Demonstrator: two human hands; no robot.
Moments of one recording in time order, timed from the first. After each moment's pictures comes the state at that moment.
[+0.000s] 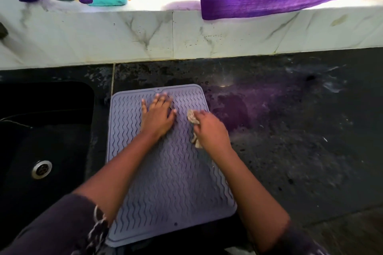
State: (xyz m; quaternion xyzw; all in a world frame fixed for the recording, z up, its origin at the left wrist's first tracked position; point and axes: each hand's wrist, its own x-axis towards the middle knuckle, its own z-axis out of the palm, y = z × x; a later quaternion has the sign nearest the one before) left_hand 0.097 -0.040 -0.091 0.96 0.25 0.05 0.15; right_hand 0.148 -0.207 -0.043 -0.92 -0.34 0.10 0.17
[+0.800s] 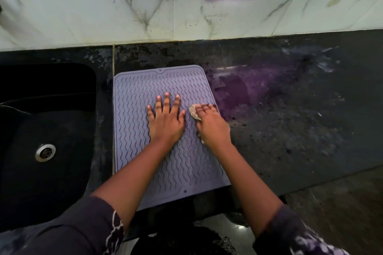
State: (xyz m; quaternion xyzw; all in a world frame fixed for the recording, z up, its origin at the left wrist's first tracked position) left_hand 0.044 -0.098 -0.114 0.95 0.28 0.03 0.11; right_hand 0.102 -0.226 -0.066 -0.93 -0.33 0.10 0.10
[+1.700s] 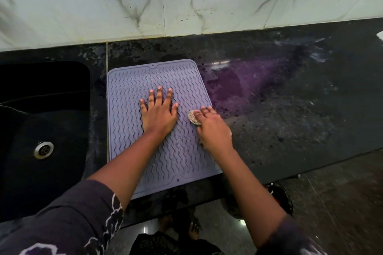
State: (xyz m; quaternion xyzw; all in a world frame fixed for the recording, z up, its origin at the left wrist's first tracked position) left_hand 0.042 -0.098 -0.111 0.95 0.28 0.03 0.11; right_hand 0.073 -0.265 -0.055 -0.93 -0.33 0.09 0.13
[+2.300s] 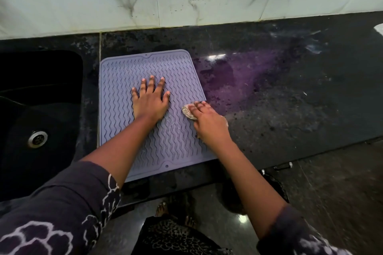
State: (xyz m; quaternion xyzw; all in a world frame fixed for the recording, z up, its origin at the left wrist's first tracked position) left_hand 0.042 -0.101 -0.106 0.95 0.29 0.02 0.11; right_hand 0.073 -0.293 -0.058 -0.91 -0.38 0.11 0.09
